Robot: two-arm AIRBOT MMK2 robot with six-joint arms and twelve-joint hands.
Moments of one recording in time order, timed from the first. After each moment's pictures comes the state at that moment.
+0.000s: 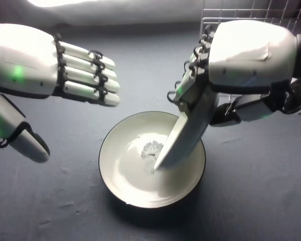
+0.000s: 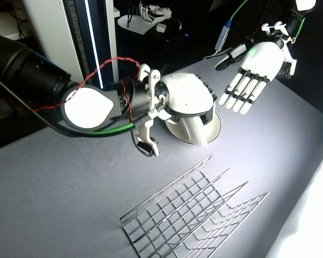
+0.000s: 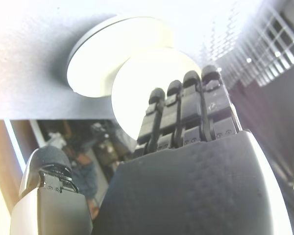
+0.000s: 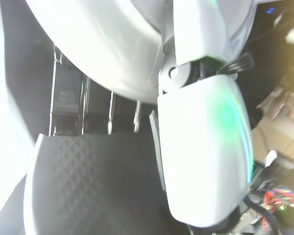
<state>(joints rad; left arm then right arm) 0.21 -0.99 1.52 1.81 -1.02 -0.22 -0.35 -1.07 1.17 -0.86 0.70 -0.25</state>
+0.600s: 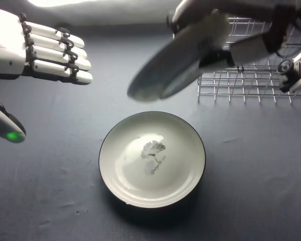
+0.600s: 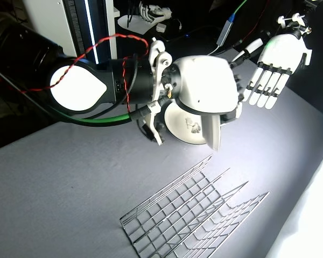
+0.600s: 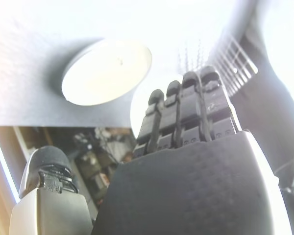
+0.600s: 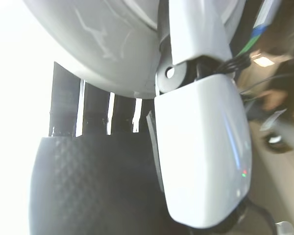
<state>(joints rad) 0.18 -0.94 1.58 1.82 -1.03 -0.24 -0.22 -1.03 1.11 -0.50 0.51 -0.24</state>
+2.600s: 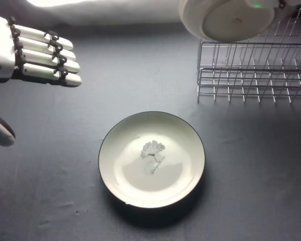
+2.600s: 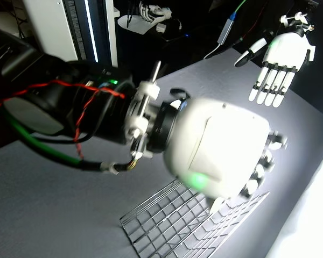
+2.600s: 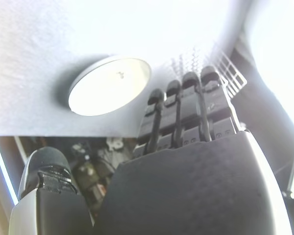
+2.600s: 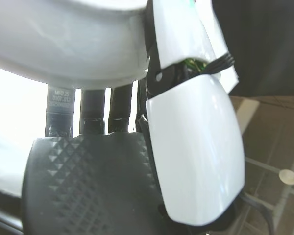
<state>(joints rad) 0.20 -0.92 1.59 1.80 -1.01 -0.21 -0.20 -0.98 1.23 0.07 0.41 -0.24</state>
